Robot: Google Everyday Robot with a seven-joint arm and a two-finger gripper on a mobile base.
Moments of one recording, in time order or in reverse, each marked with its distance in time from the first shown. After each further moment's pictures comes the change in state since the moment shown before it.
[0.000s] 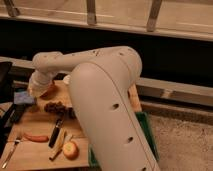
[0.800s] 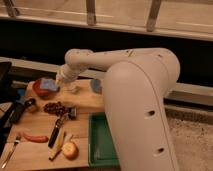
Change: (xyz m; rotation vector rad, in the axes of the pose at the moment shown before) arm -0.011 -0.122 -0.081 0.025 -0.173 0.218
